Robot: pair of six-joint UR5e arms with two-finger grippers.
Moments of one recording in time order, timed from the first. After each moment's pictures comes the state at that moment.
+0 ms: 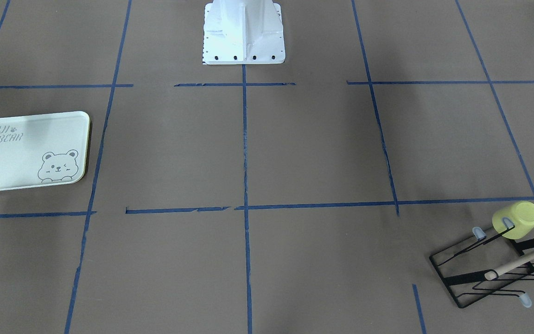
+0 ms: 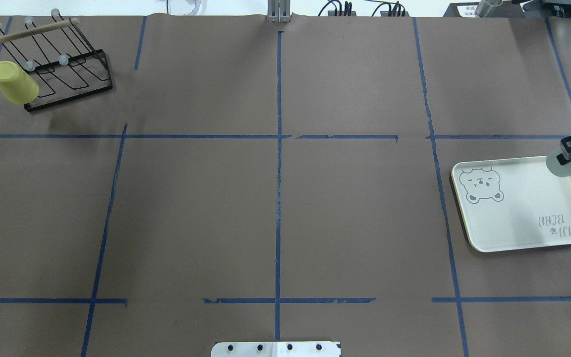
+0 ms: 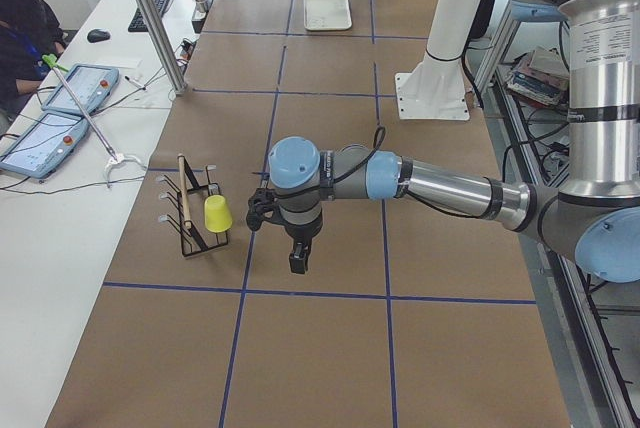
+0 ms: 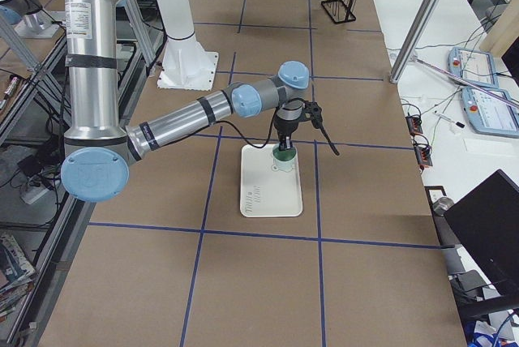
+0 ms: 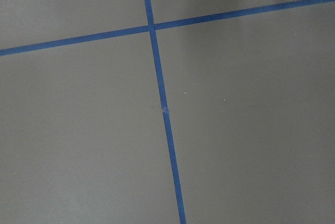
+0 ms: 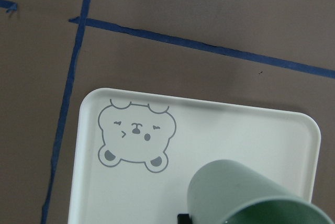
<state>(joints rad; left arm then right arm) -1.58 -1.44 -1.92 -1.32 -2.35 0.17 1.13 -1.58 1.97 -1.60 2.26 0.37</state>
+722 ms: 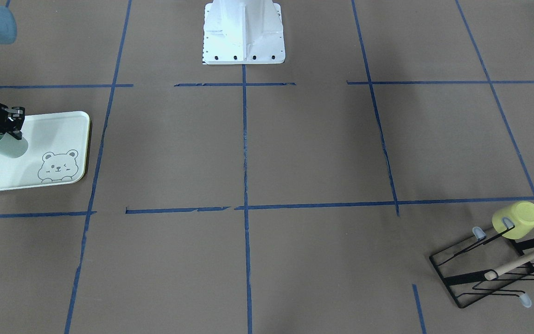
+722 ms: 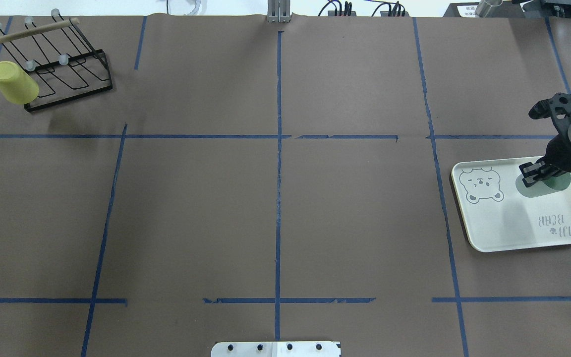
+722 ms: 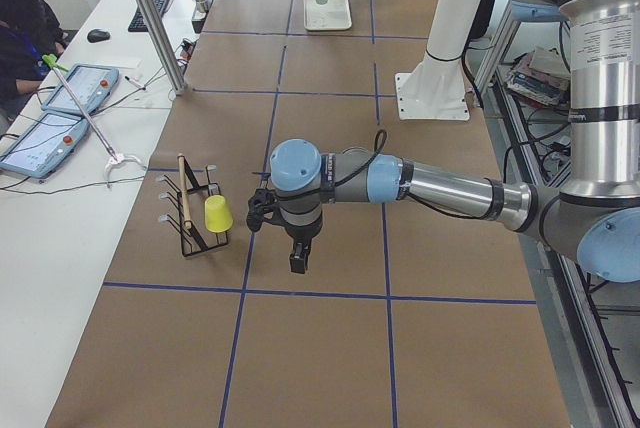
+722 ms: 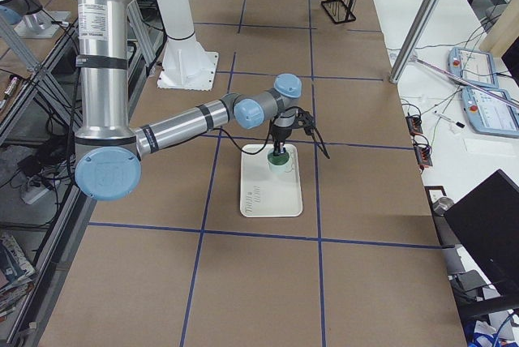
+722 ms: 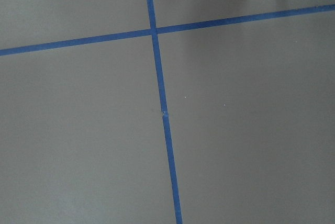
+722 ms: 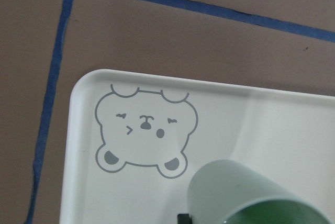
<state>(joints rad) -1.58 -1.44 -1.91 -1.35 -2.39 0.14 0.97 -1.59 1.91 -1.50 2.17 0.50</state>
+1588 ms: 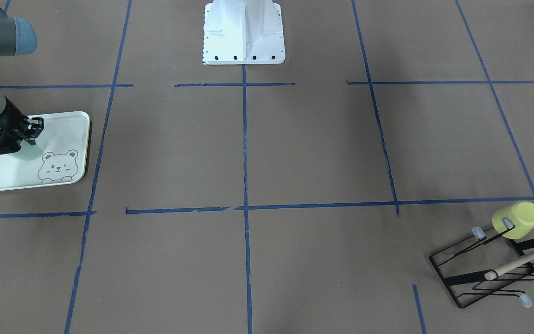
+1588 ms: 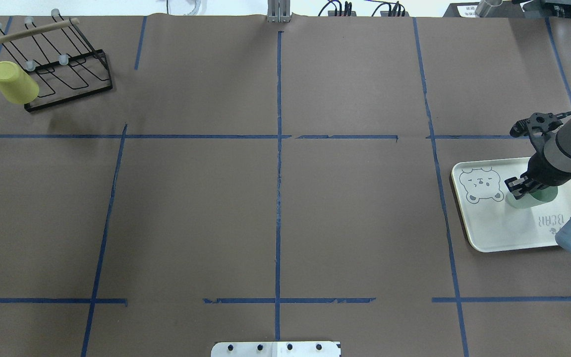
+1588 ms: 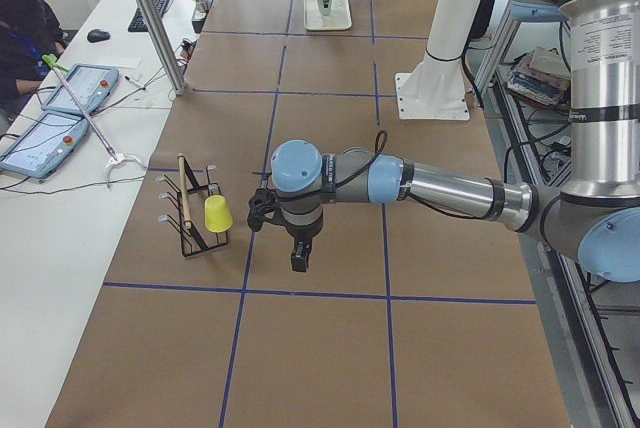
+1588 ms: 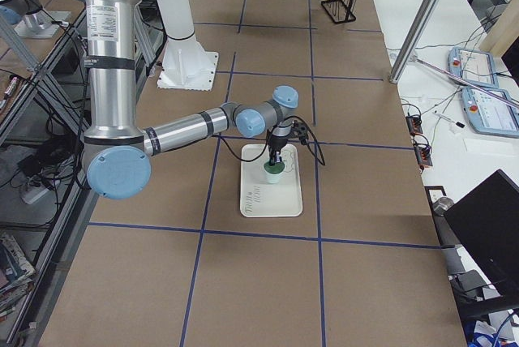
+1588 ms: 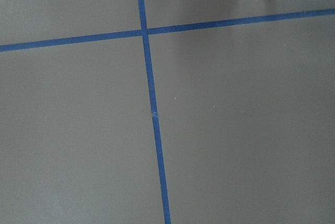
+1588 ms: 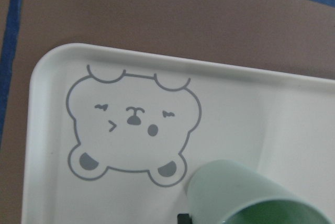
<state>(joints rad) -1.58 -1.43 -1.91 -1.35 -2.40 0.14 0.90 -1.58 1.82 -1.45 2.12 0.53</state>
